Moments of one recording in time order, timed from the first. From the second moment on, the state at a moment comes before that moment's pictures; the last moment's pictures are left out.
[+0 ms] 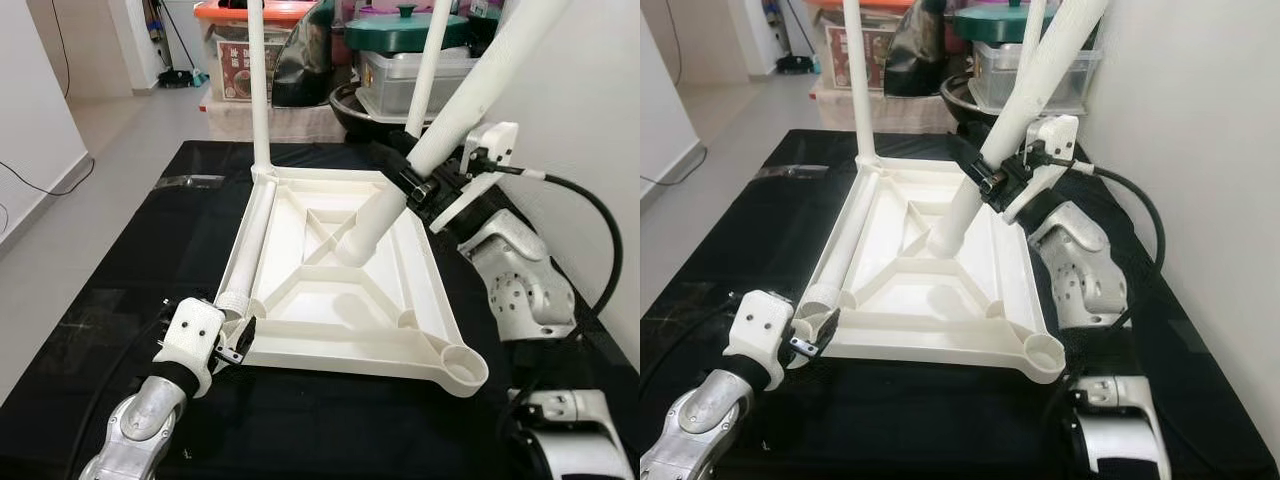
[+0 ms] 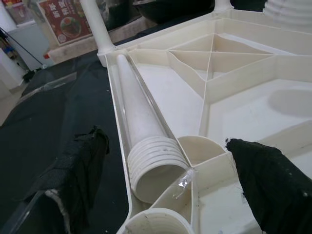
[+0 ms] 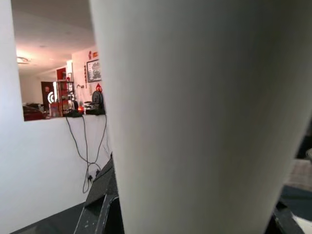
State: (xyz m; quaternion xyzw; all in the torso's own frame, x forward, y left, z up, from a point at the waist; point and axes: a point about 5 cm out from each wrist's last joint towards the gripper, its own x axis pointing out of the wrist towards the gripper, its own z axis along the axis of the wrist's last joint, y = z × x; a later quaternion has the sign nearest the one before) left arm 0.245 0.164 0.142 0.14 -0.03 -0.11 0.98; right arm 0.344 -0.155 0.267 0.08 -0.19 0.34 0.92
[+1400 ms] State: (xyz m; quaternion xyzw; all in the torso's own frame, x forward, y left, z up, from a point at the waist) left arm 0.250 0.154 0.150 0.10 -0.07 -0.11 0.99; right arm 0.336 -0.141 0.258 0.13 -0.18 0.30 0.93
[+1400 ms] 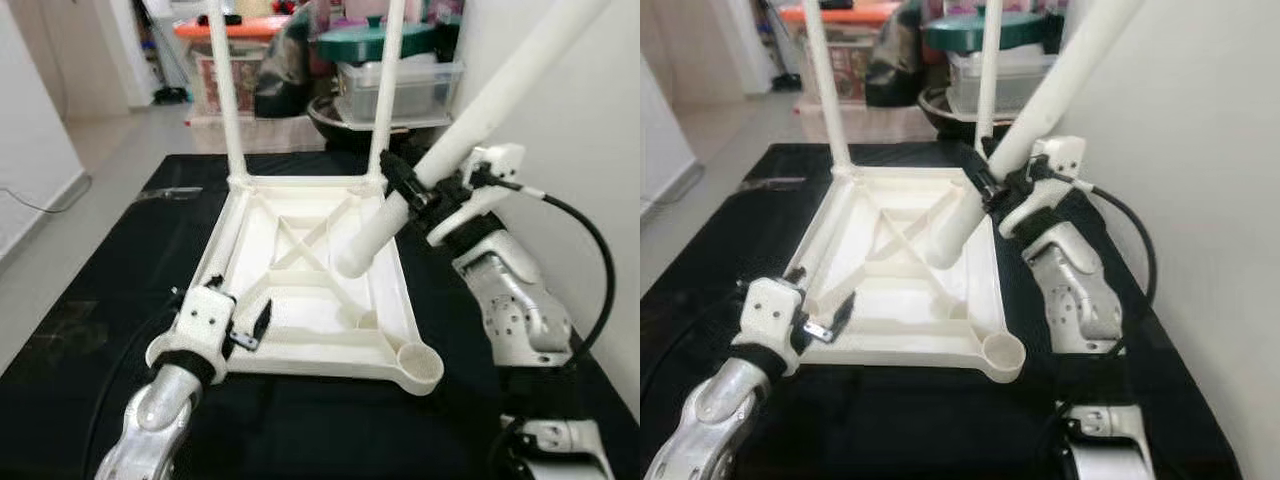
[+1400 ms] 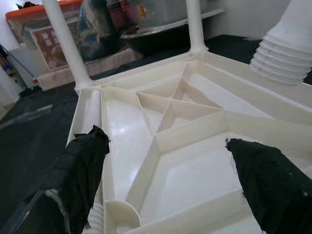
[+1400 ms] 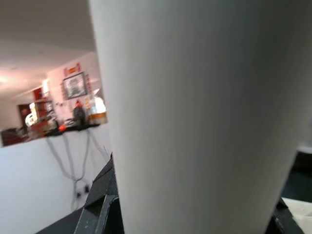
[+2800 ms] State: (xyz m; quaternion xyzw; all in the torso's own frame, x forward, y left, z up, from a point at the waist) left arm 0.244 0.158 0.135 0.06 -0.04 -0.09 0.99; right arm 0.339 -0.146 0.263 0.10 -0.18 0.31 0.93
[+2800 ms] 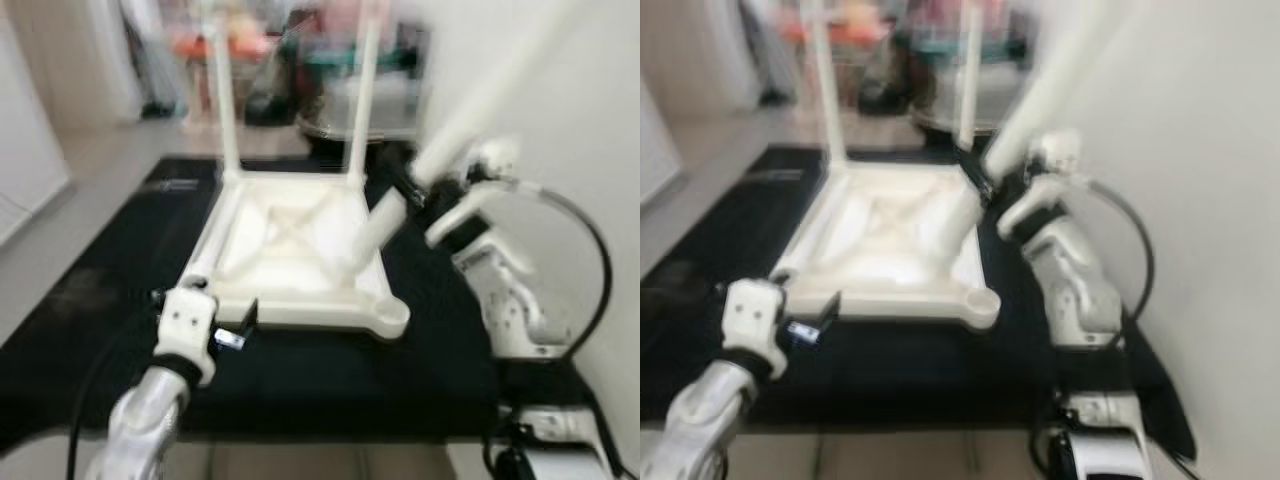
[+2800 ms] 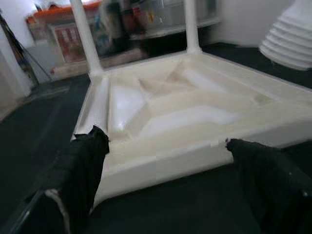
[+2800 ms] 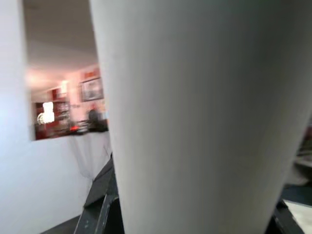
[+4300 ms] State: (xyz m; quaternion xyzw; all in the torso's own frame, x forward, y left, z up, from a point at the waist) left arm 0.251 0.162 0.142 0.04 -0.05 -0.08 0.99; right arm 0.341 -0.147 0.249 0.11 -0.14 0.28 0.94
